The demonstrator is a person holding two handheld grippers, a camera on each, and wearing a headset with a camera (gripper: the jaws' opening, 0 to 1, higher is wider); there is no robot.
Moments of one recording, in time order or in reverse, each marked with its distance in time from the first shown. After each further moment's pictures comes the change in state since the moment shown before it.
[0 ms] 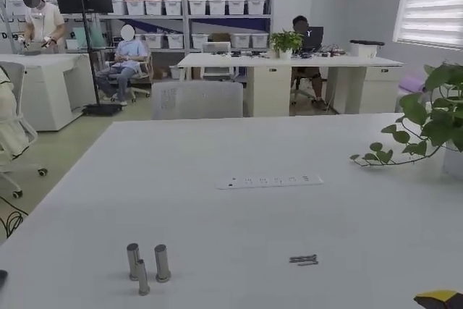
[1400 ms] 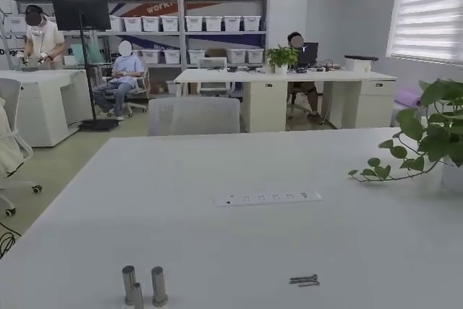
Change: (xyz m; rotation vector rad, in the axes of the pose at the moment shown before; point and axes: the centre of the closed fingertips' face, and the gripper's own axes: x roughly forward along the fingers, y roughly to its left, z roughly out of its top) left arm -0.005 0.005 -0.003 -0.007 0.027 0.015; right arm -0.002 -0.002 -0.001 0.015 0.005 -0.023
